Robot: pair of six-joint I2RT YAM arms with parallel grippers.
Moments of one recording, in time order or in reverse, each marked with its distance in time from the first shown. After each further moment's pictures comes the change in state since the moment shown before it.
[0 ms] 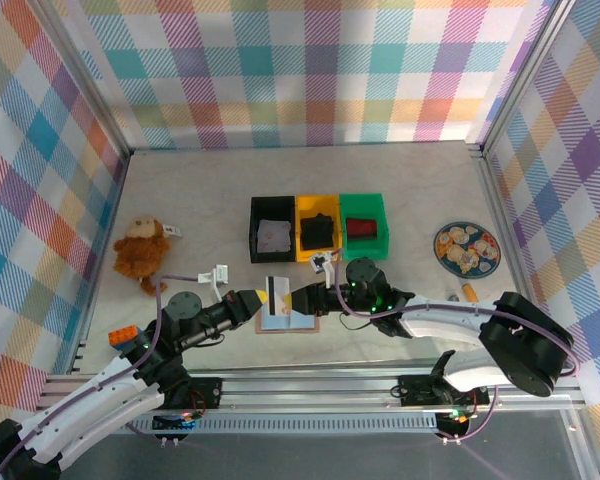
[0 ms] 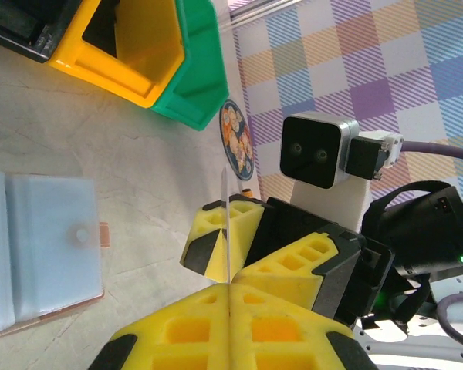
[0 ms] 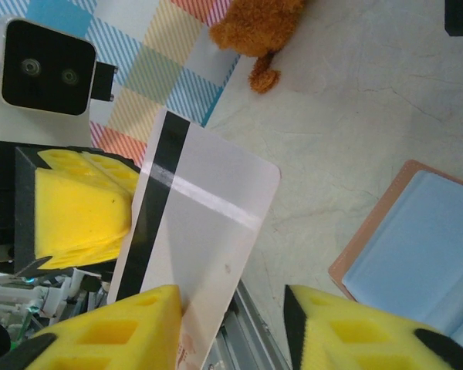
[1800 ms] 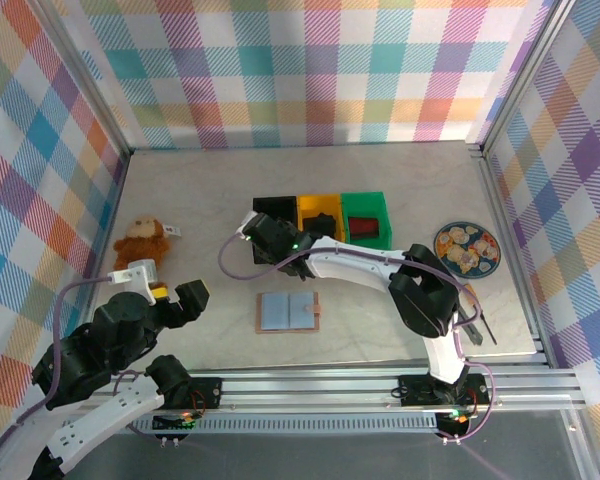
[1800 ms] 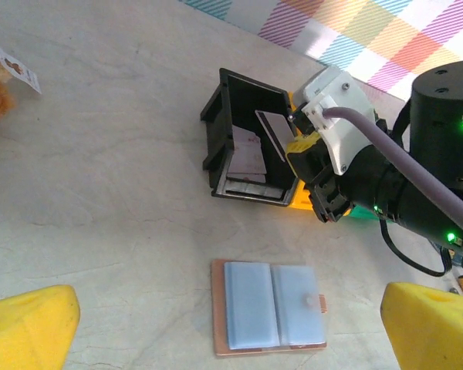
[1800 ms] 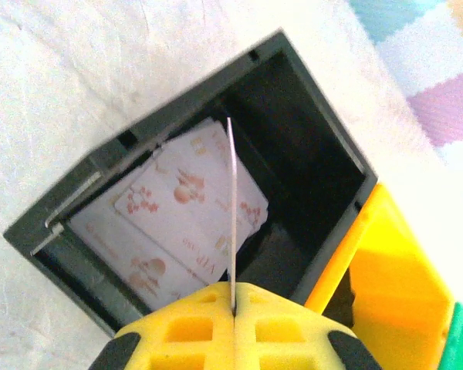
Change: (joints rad) left arm 0.000 -0.080 0.606 -0.985 -0.566 0.388; right arm 0.097 0.635 1.035 -0.943 1.061 -1.128
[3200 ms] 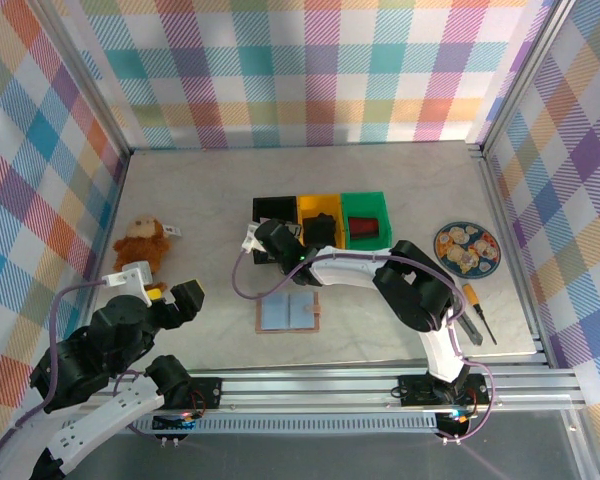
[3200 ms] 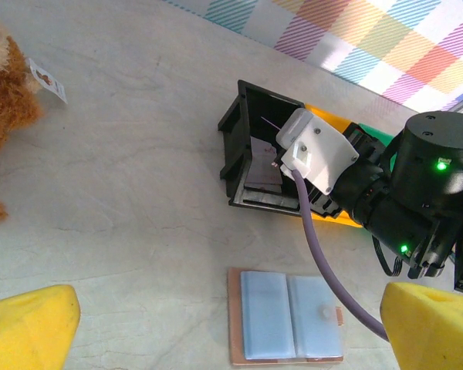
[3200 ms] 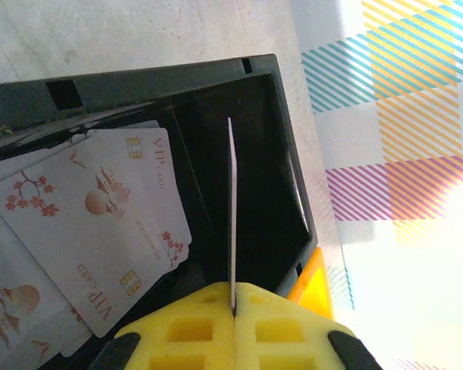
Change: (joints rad) left arm 0.000 -0.024 -0.007 -0.019 -0.048 0.000; right arm -0.041 0.050 -0.188 0.438 0.082 -0.520
